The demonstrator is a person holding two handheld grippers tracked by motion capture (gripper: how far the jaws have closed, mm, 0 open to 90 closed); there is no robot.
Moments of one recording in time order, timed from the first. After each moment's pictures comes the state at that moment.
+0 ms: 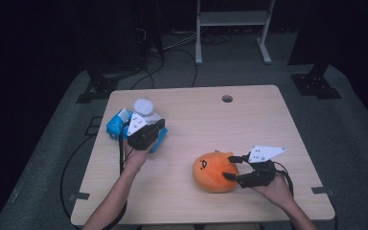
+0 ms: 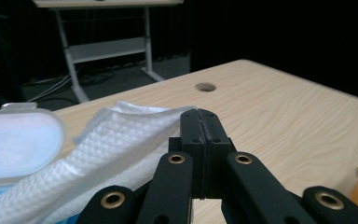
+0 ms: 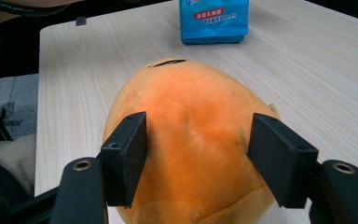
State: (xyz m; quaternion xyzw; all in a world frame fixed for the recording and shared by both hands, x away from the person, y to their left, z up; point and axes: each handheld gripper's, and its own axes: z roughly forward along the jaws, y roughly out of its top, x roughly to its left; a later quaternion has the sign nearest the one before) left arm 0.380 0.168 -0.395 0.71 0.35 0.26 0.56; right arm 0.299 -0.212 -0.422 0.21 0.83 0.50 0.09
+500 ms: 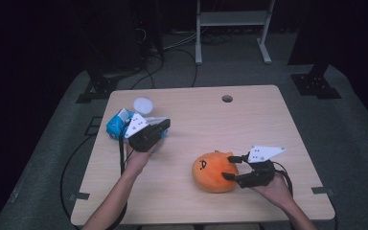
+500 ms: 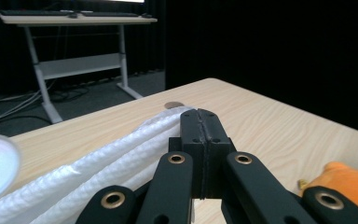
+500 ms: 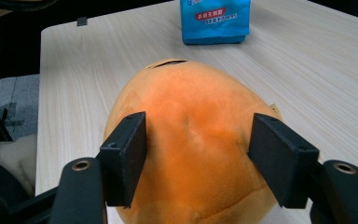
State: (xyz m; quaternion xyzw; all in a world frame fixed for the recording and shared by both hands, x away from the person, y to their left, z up) left arm 0.365 0.159 -0.378 0.70 0.31 0.24 0.59; right arm 0.300 -0.210 -0.423 0.21 0.83 0.50 0.09
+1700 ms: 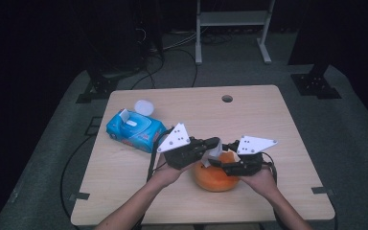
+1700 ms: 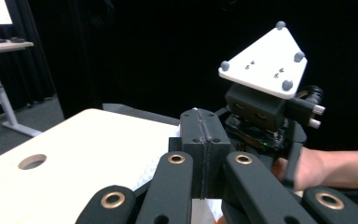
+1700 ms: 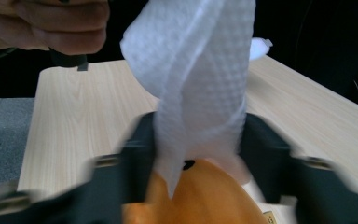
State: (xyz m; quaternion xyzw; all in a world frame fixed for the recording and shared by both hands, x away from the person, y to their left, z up) left arm 0.301 0.059 -0.334 0.75 0.13 0.12 0.64; right arm 0.310 -0.175 -0.390 0.16 0.80 0.56 0.15
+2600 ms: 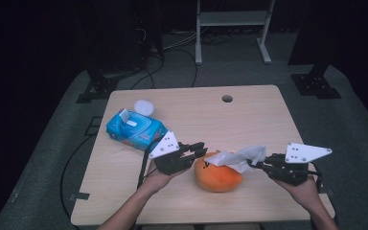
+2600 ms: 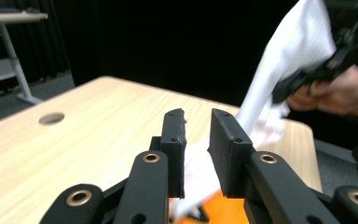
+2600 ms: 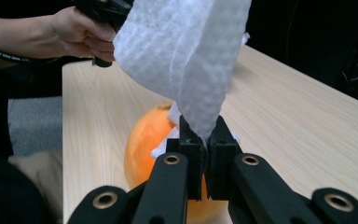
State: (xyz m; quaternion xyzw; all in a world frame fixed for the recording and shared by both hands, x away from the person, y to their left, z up) left arm 0.305 0.090 -0.376 0.76 0.18 0.13 0.61; right arm 0.271 -0.273 -0.373 0.17 0.80 0.56 0.14
